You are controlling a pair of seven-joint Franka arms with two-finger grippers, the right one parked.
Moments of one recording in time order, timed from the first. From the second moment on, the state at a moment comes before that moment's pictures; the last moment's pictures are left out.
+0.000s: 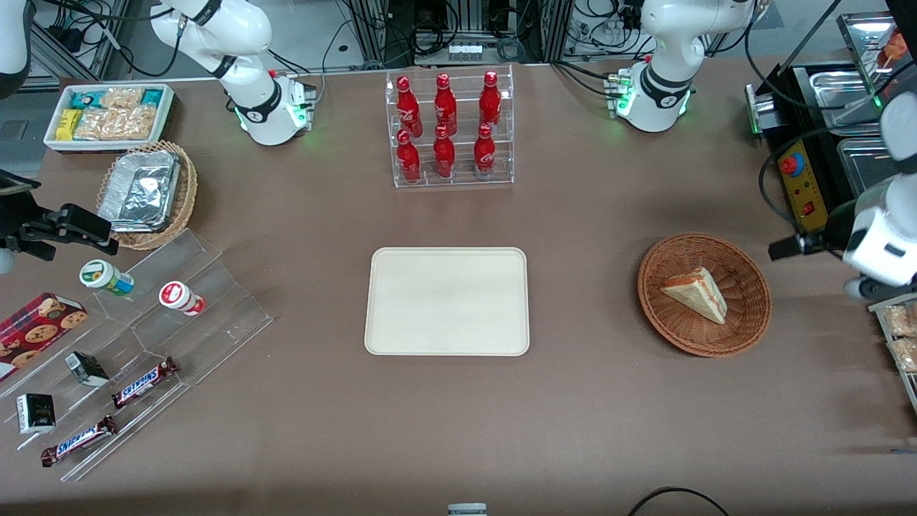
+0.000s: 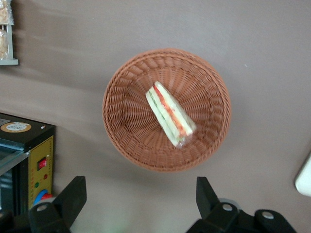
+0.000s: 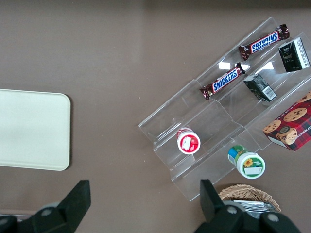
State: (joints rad) arm 0.11 0.17 -0.07 -1.65 0.06 1.67 -0.24
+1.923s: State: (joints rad) arm 0.08 0.18 -0.07 -2.29 0.03 2.48 -1.05
